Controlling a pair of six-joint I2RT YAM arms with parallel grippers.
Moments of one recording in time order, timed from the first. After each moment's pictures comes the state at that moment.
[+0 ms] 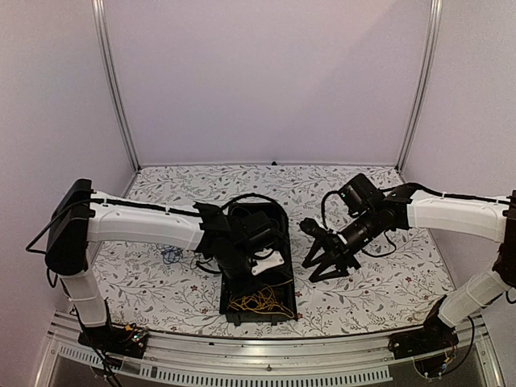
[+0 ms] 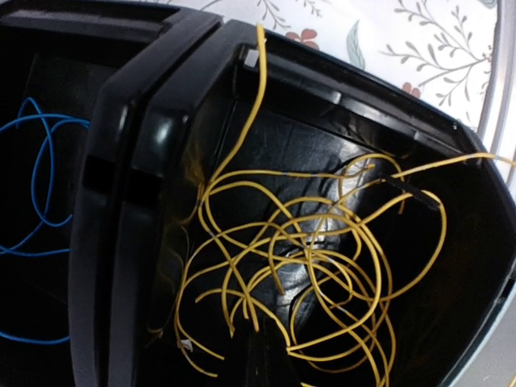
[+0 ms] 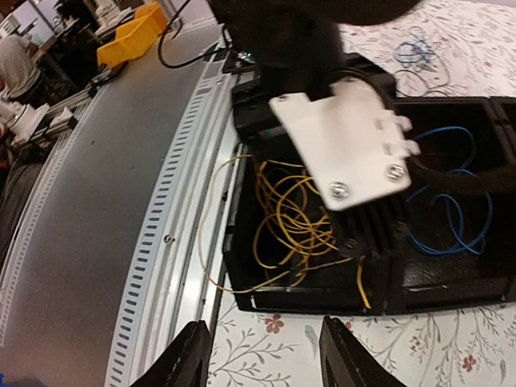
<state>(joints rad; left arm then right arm) -1.13 1.85 1.32 -0.79 0.07 0.06 0.67 1.46 0.99 -0.60 -0.92 -0.62</state>
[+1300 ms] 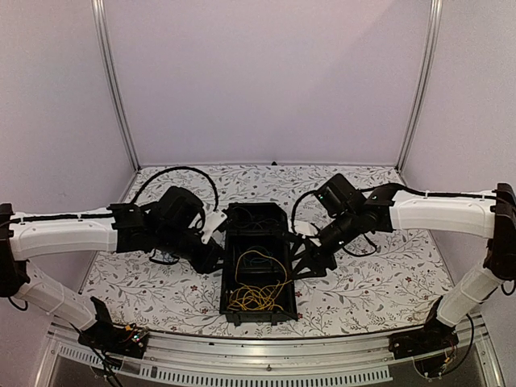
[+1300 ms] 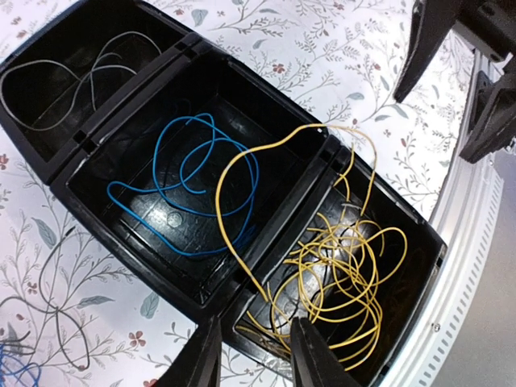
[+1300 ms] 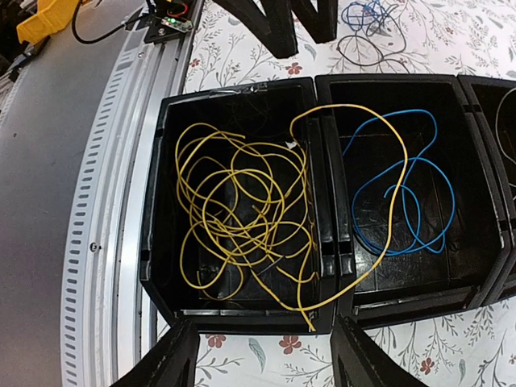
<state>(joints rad) -0.92 1.32 0.87 -0.41 0.16 -0.18 0.86 1.55 1.09 -0.54 -0.59 -0.50</state>
